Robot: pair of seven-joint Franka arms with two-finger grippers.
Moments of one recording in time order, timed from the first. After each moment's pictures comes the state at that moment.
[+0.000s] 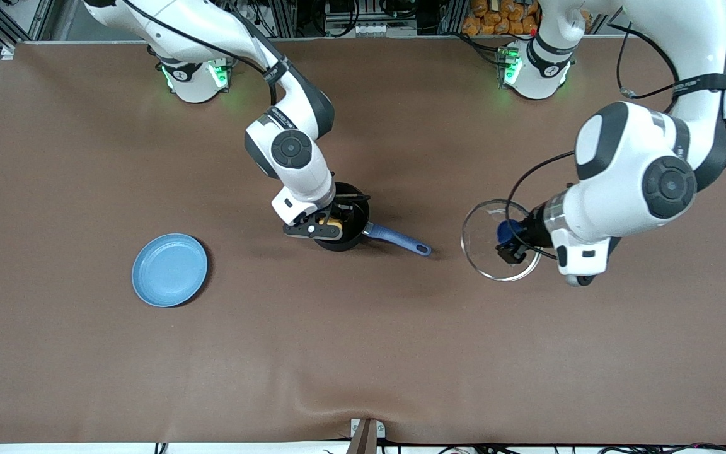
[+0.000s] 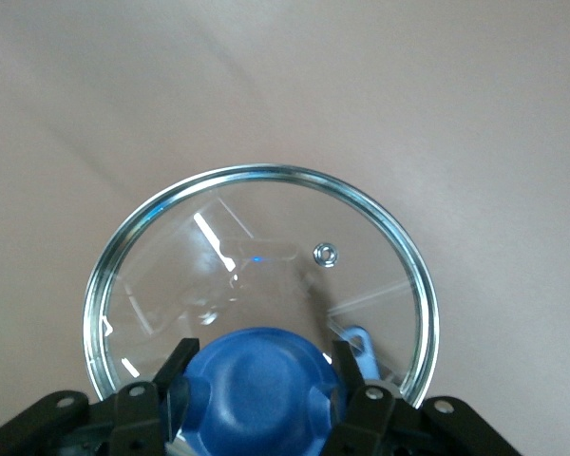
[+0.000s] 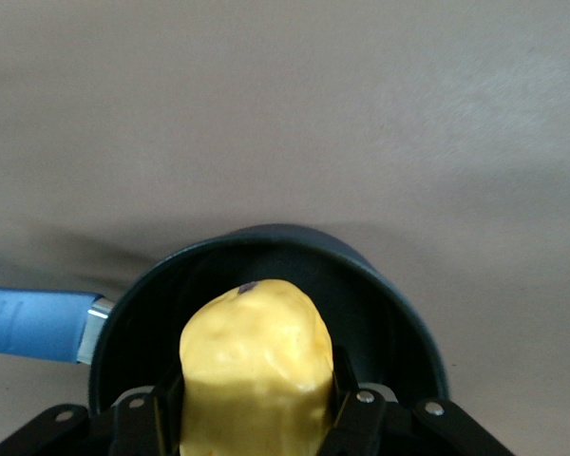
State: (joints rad) left arm -0.25 0.37 -0.03 -1.52 -0.22 1.79 -1.03; right arm 0.53 0.54 0.20 -1.78 -0.04 2.36 0.83
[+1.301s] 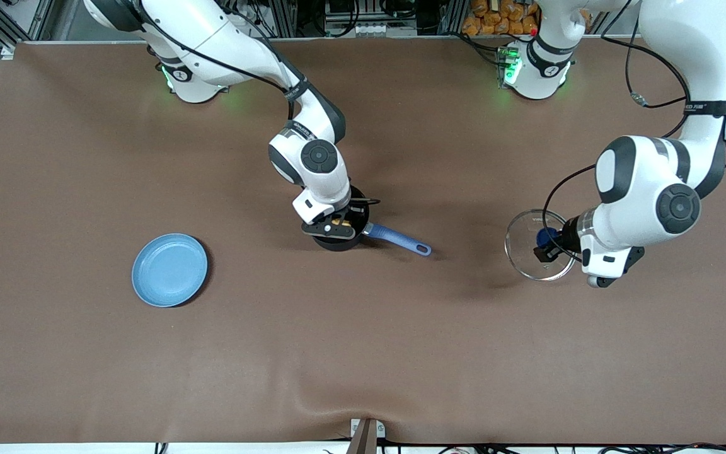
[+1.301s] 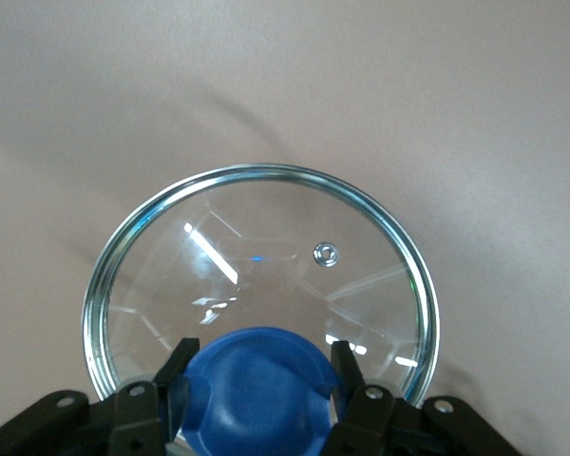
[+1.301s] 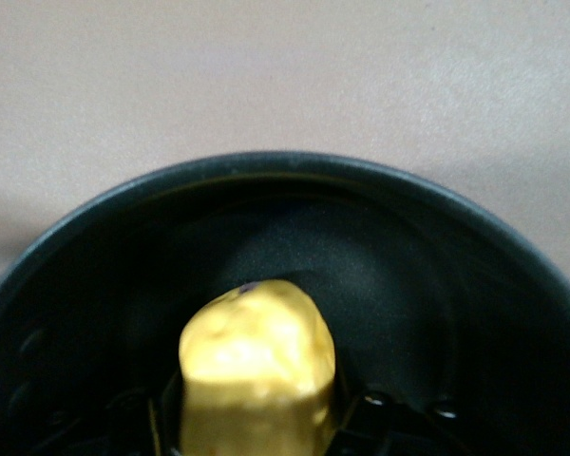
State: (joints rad) left arm -0.13 0.34 -0.02 -1.88 -0.13 2.11 -0.70; right arm 0.58 0.66 0.19 -1.79 -0.15 2.47 0.98
